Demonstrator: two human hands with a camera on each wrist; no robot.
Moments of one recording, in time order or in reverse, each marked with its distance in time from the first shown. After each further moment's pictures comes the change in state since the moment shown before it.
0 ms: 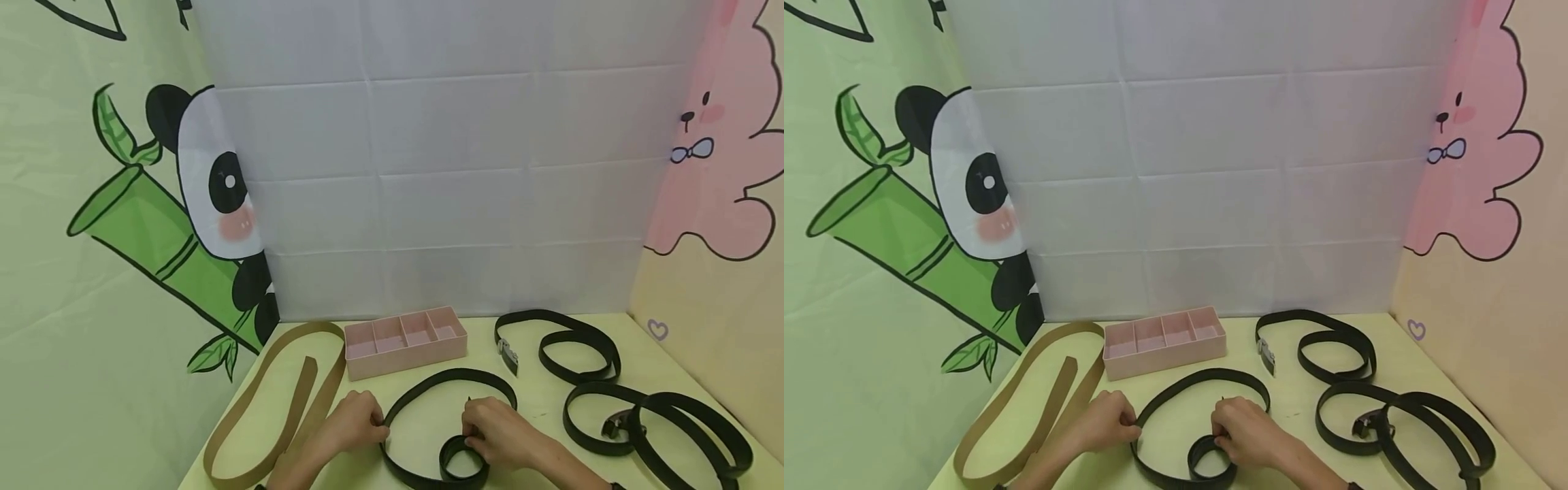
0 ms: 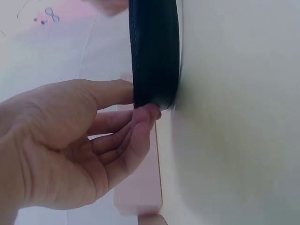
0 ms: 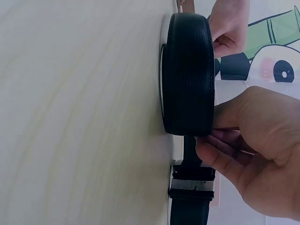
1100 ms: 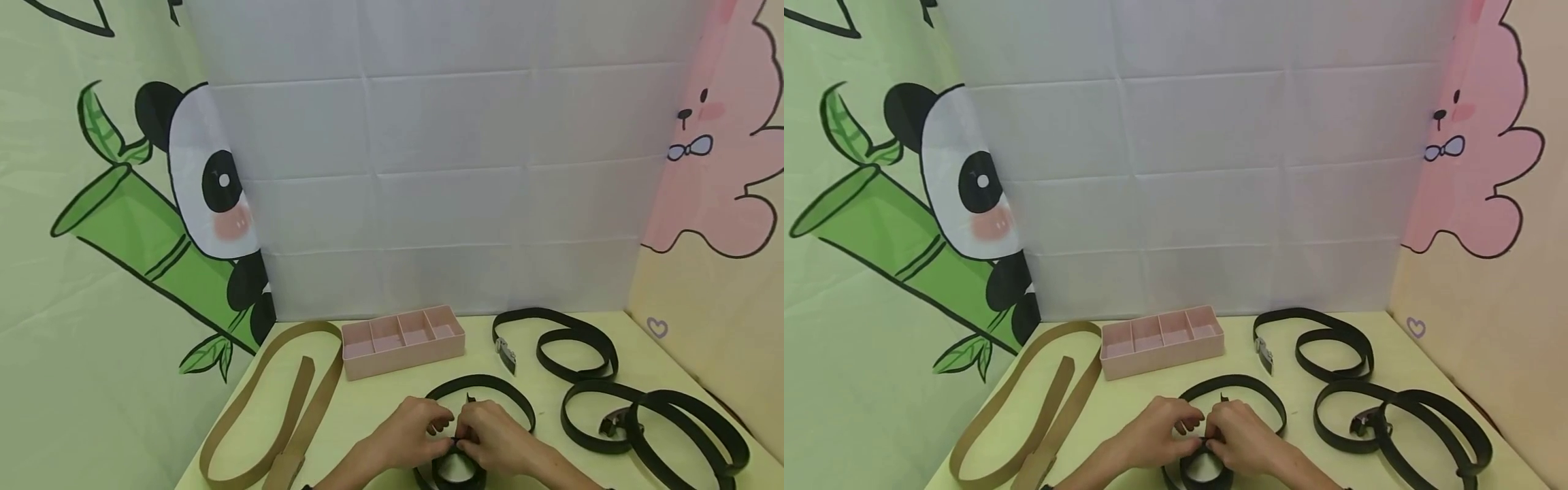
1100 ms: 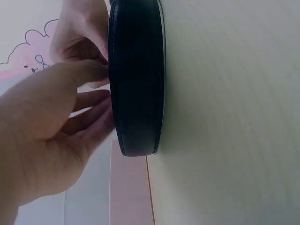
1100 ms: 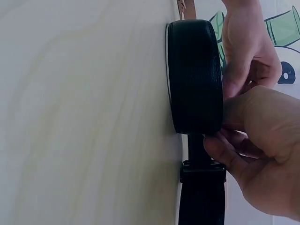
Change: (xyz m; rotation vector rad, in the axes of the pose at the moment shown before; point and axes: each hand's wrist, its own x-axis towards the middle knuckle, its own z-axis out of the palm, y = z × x) left_hand 0.042 0.057 0.045 -0.077 0.040 0.497; right_hand -0.002 0.002 0.012 0.076 0.029 0.010
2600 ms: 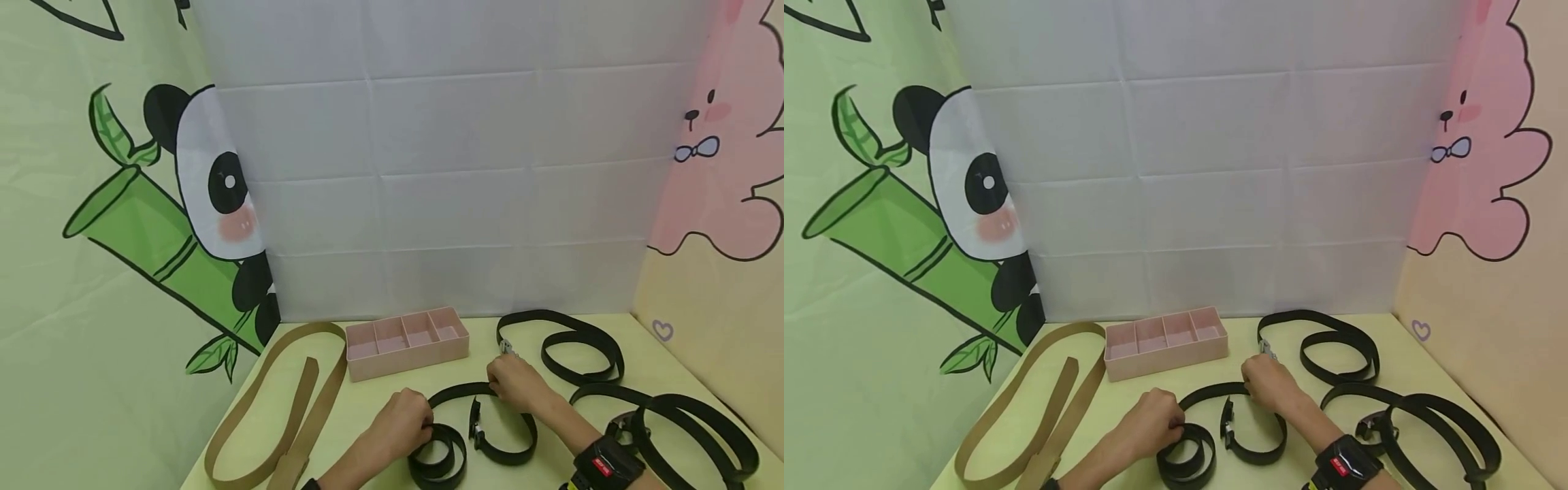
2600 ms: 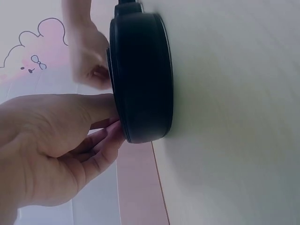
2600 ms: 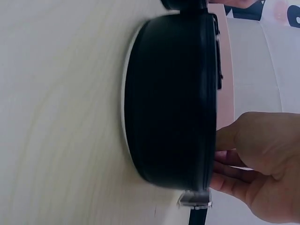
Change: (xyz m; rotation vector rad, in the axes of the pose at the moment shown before) left_hand -0.002 0.001 -0.012 0.403 -0.010 -0.214; right_hand 0.020 0.070 -0.040 -0.379 0.025 0.241
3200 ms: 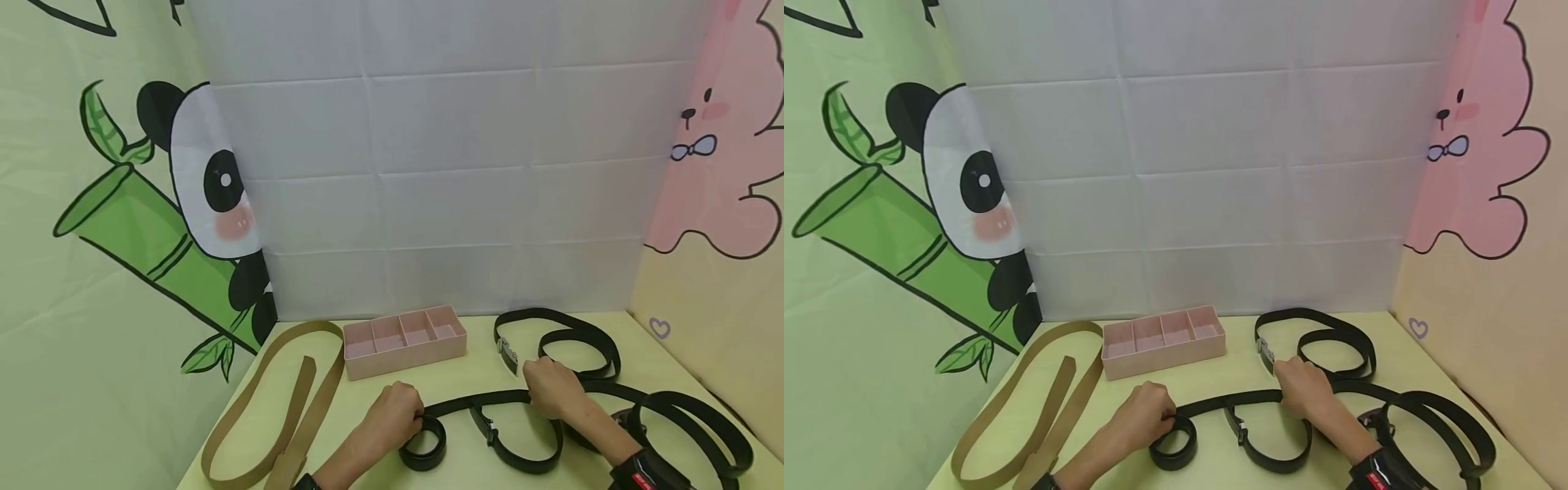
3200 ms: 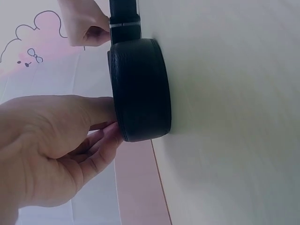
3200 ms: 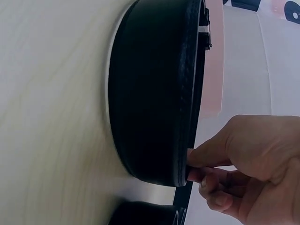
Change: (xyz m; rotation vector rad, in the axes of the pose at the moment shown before) left_hand 0.004 -0.013 0.002 0.036 0.011 -0.044; right_hand -0.041 0.016 -0.035 -0.126 -0.086 0.191
